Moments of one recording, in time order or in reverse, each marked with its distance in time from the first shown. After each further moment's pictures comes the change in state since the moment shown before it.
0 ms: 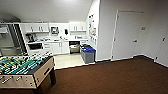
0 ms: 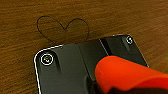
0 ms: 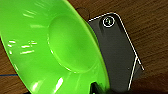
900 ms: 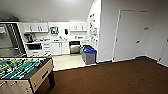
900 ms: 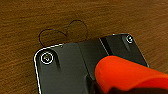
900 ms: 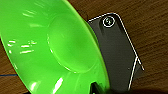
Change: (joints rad) left arm 0.004 0.000 0.000 0.000 0.000 0.000; right arm 0.000 0.000 0.000 0.000 0.000 0.000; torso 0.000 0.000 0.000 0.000
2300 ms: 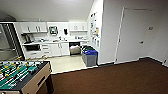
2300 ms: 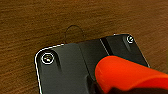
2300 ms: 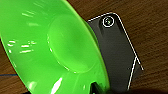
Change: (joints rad) left arm -0.001 -0.002 0.000 0.000 0.000 0.000; right arm 0.000 0.000 -0.004 0.000 -0.001 0.000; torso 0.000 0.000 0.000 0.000
